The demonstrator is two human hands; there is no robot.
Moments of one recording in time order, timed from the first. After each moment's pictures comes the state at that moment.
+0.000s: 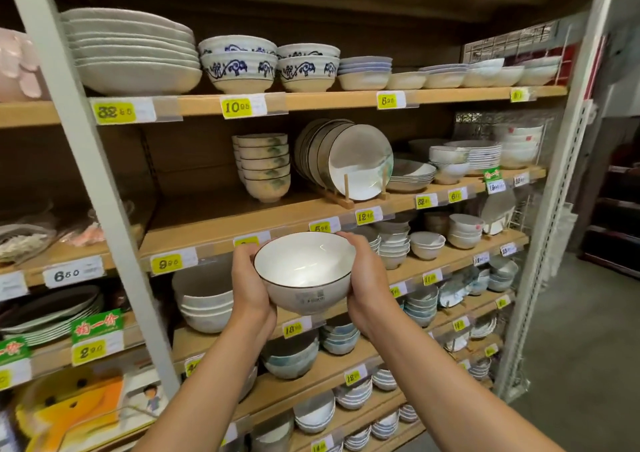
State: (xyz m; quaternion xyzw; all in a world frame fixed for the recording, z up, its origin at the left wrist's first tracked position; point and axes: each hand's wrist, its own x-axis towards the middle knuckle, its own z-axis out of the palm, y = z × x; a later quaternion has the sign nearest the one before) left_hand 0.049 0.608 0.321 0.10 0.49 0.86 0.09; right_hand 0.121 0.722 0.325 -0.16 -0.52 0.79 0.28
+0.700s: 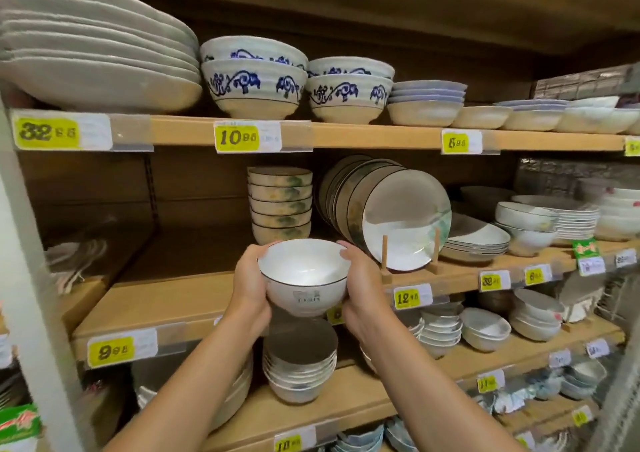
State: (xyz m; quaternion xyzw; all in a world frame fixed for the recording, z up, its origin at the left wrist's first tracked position) left_hand -0.135 0.698 0.354 0.07 0.53 0.84 0.06; right_hand -0.078 0.816 0.359 -0.19 -0.49 0.82 0.23
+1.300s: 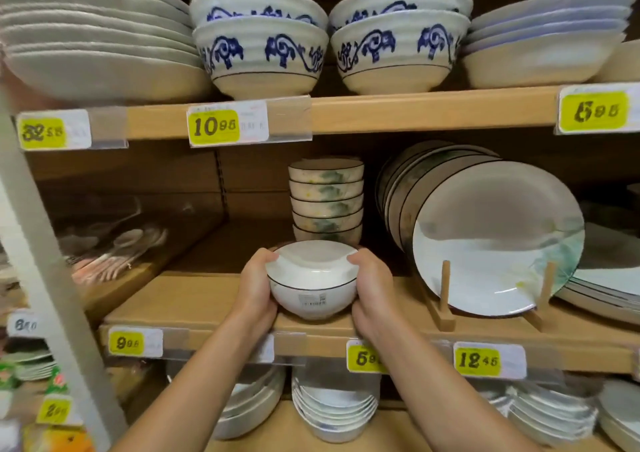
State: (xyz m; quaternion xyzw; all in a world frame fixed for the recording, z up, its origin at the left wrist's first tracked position) left_hand -0.198 0.717 0.336 -0.01 0.57 0.82 -0.04; right_hand -0.189 0.860 0.330 -0.10 -0.52 0.84 0.09
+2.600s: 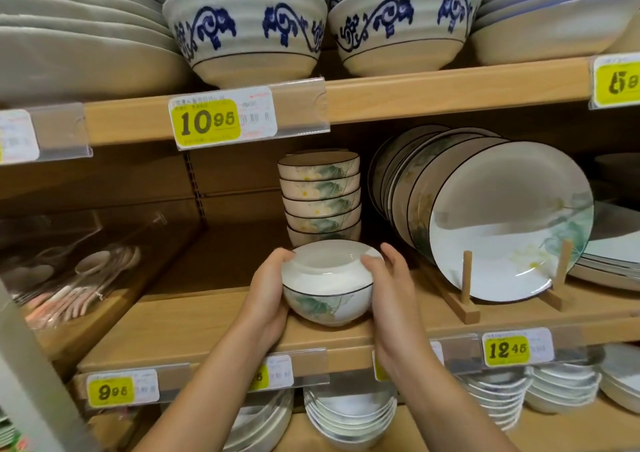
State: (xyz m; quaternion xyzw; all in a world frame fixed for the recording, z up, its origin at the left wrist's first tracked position) left_hand -0.212 0.713 0.344 0.01 0.62 0.78 0.07; right_hand -0.157 0.845 0.324 -0.10 -0.58 0.78 0.21
